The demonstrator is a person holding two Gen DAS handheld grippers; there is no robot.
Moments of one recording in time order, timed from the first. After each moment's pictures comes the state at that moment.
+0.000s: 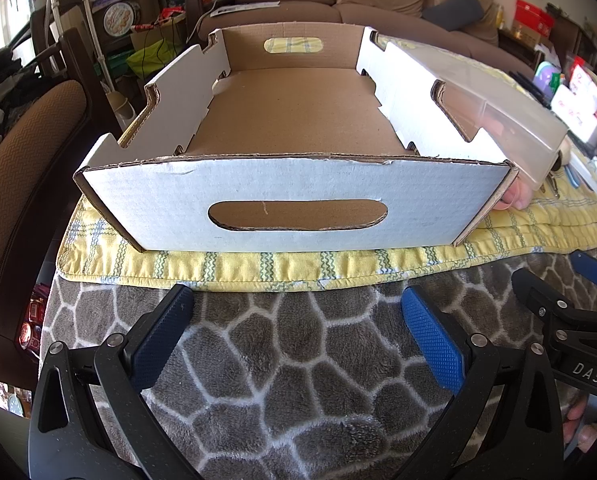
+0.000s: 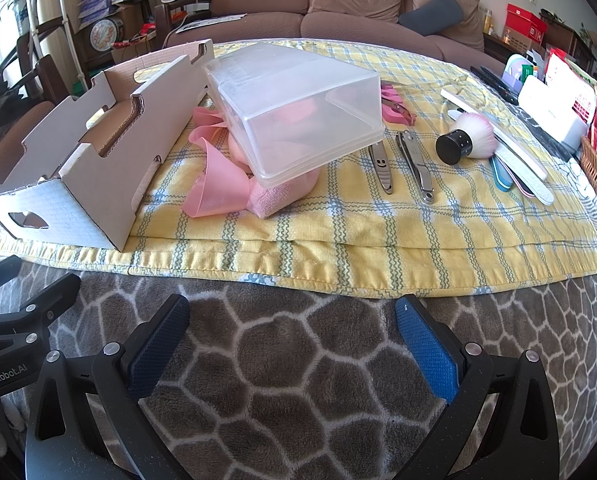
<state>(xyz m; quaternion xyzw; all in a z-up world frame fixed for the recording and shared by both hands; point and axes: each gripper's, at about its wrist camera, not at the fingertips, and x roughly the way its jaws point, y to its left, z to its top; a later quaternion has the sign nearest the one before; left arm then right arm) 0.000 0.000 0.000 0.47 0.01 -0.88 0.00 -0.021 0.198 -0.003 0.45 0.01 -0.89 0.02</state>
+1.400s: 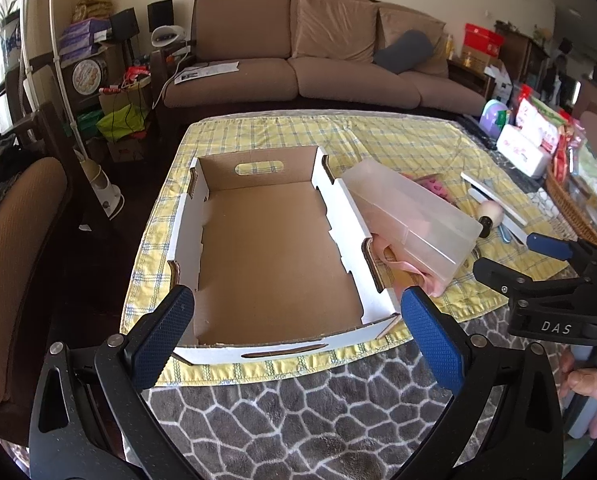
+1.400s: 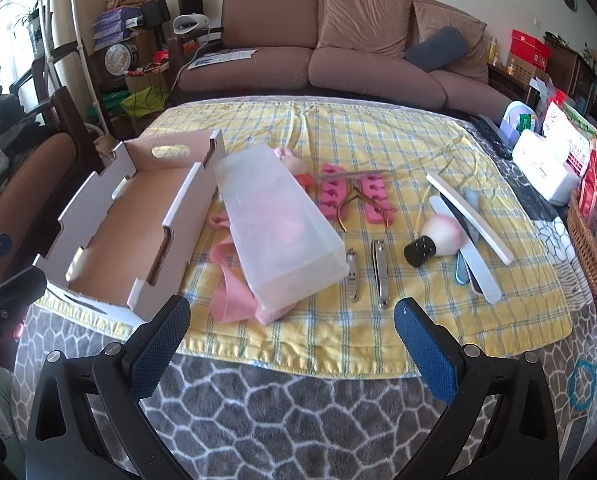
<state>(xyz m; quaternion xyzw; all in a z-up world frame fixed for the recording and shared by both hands) -0.009 -0.009 0.124 0.40 -0.01 -0.91 -0.08 -0.043 0.206 0.096 0.41 0.02 -0.91 0.04</state>
